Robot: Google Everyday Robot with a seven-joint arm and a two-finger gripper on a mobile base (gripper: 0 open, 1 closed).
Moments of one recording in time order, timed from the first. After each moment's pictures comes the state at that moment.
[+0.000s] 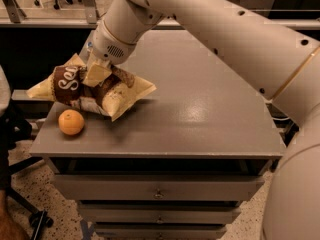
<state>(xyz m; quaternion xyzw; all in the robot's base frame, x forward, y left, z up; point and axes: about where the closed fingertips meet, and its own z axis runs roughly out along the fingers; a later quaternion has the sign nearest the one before) 0.570 0.165 0.910 -0.72 0.61 0.20 0.26</state>
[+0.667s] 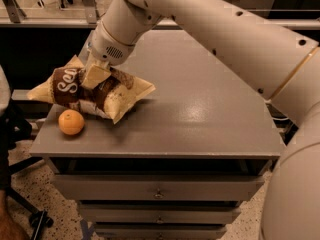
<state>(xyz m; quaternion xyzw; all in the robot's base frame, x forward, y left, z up) 0.568 0.167 0.908 -0.72 0.60 0.20 0.26</state>
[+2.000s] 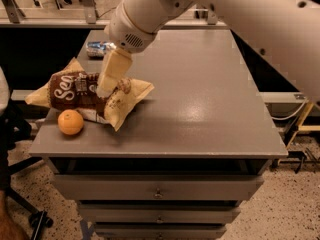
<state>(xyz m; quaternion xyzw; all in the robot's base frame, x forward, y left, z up) 0.565 0.125 0.954 -0.70 0.62 0.16 0.32</state>
